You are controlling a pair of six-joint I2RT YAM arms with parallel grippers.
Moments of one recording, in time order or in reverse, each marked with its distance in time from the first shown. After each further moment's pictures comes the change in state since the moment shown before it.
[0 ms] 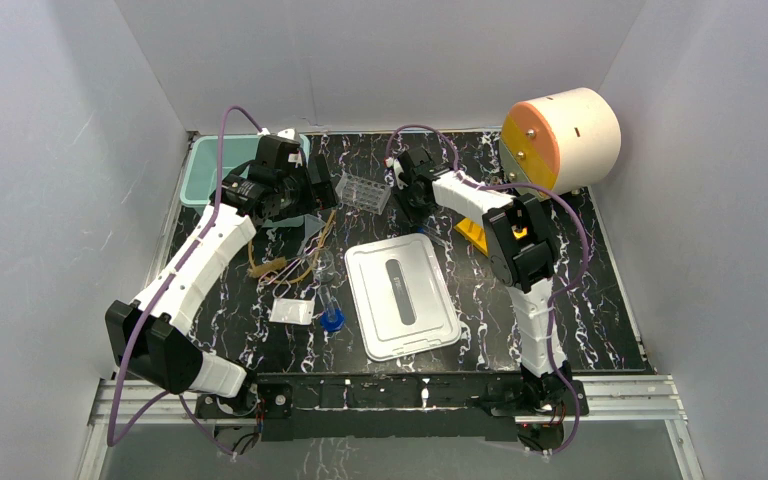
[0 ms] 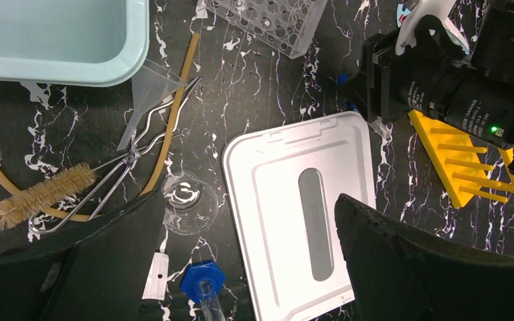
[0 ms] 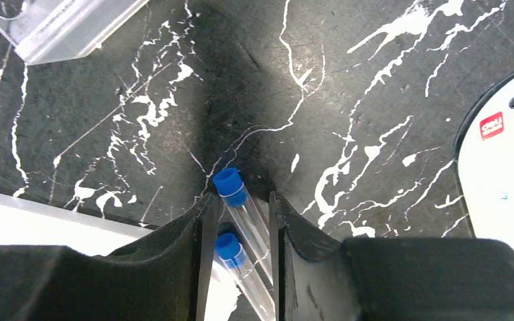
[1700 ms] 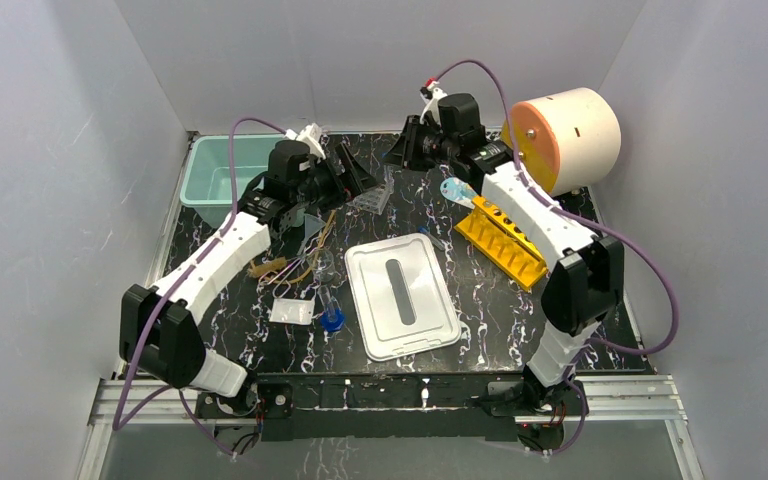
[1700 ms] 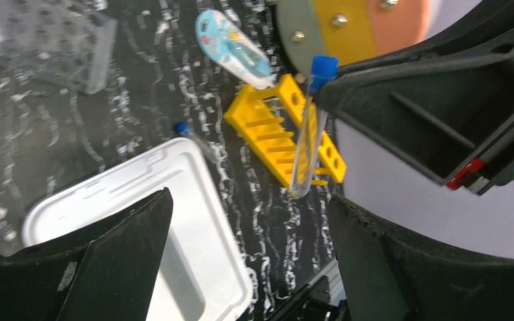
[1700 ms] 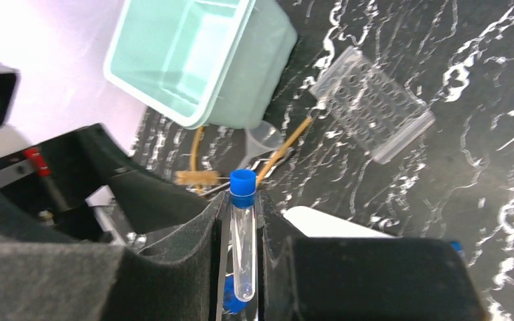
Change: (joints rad) left arm -0.033 0.026 -0.185 0.526 0.329 -0.239; right arm -0.033 -0.436 -0.039 0.235 -0.374 0.587
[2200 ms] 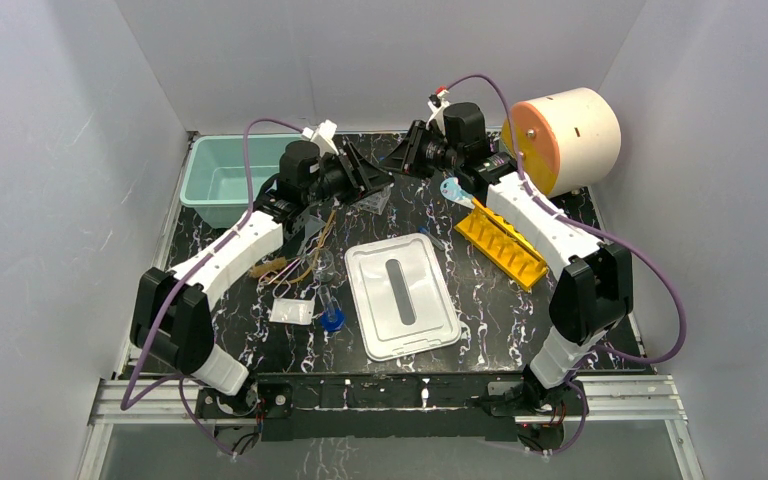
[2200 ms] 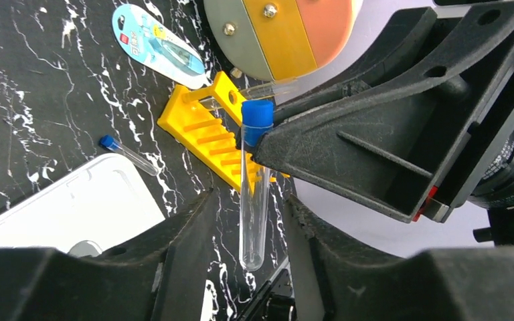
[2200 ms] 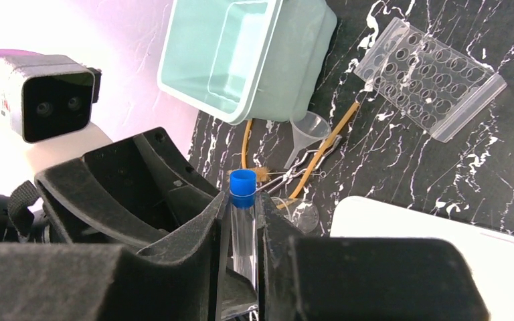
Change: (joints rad) left arm -0.040 0.086 -0.032 0.296 0.129 -0.138; right arm -0.001 -0.084 -0.145 0.130 -0.056 0.245
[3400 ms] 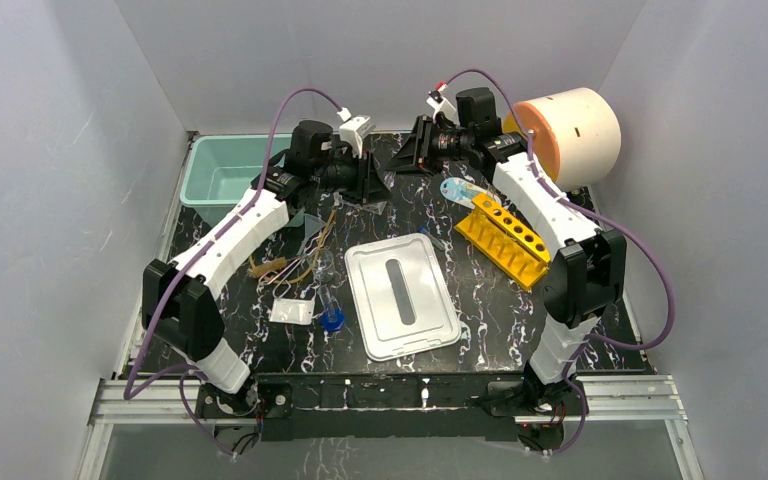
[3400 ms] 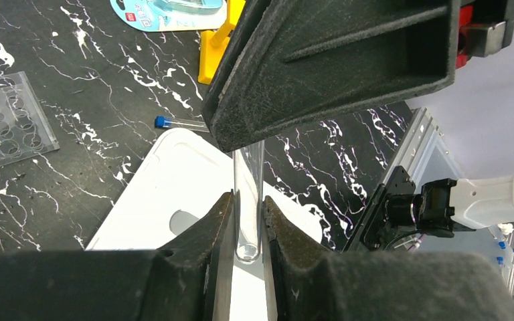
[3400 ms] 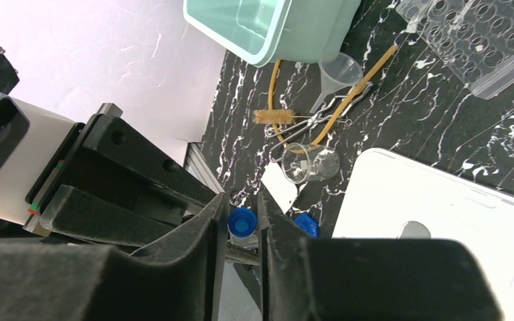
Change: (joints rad) left arm -0.012 0.084 0.274 -0.426 0.181 0.643; right arm -0.098 0.103 0.171 -0.221 -0.329 -0.071
